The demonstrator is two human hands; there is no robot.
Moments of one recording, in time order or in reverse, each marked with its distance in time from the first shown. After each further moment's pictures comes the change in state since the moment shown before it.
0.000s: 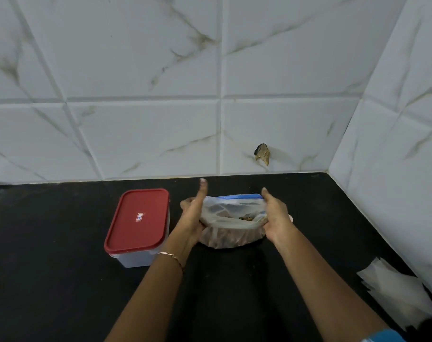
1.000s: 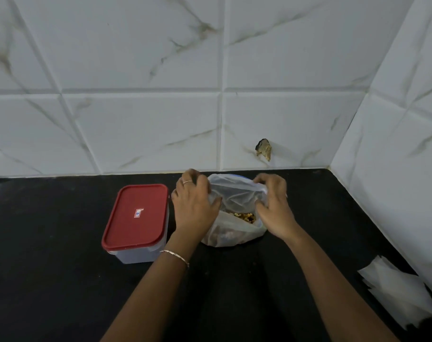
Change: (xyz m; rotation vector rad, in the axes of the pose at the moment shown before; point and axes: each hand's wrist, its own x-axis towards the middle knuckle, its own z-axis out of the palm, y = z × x) left_hand -0.020 0.004 0.010 1.397 0.470 0.948; right_hand -0.013 0.001 -0.020 -0.925 -0.165 -0.949
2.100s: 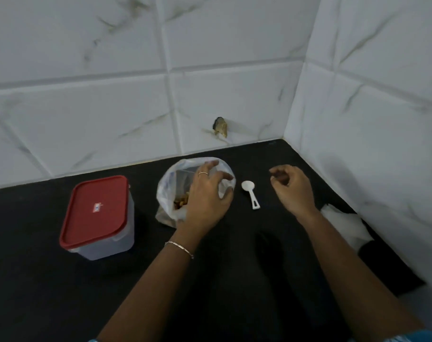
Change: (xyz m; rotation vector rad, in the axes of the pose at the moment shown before) left_hand -0.047 0.079 0.020 -0.450 -0.193 0.298; right_hand -0.063 0.063 -0.079 -0.075 0.336 0.313
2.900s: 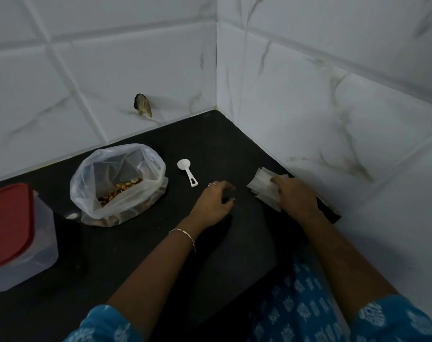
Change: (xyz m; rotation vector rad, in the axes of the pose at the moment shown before) left_hand -0.028 0.059 0.140 -0.205 -0.607 0.058; right_hand -0.064 0.130 -0.100 -0.773 -0.200 0.129
